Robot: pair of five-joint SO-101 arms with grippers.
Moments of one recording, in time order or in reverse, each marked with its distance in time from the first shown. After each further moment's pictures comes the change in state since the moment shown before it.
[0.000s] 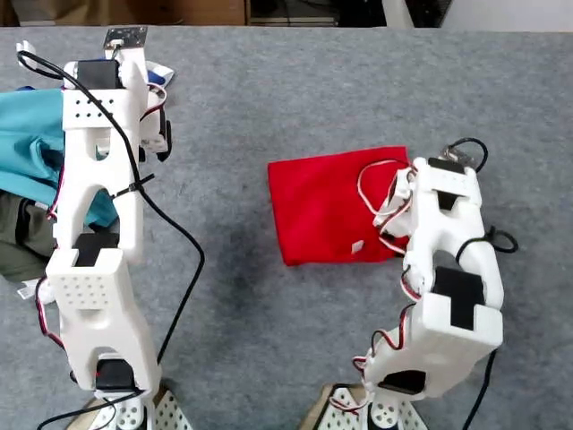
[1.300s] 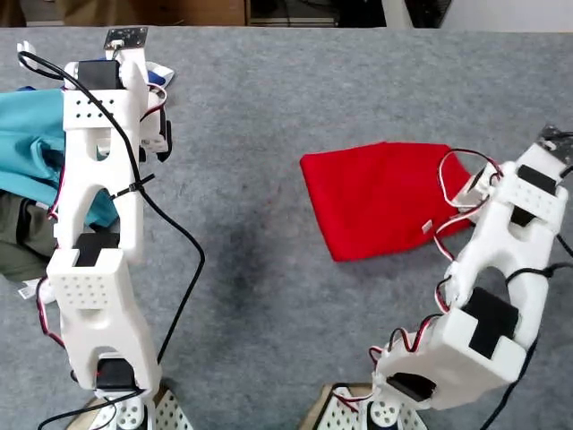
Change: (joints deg) left arm 0.0 0.0 0.0 0.0 0.0; right arm 18.8 -6.3 -6.8 -8.3 13.4
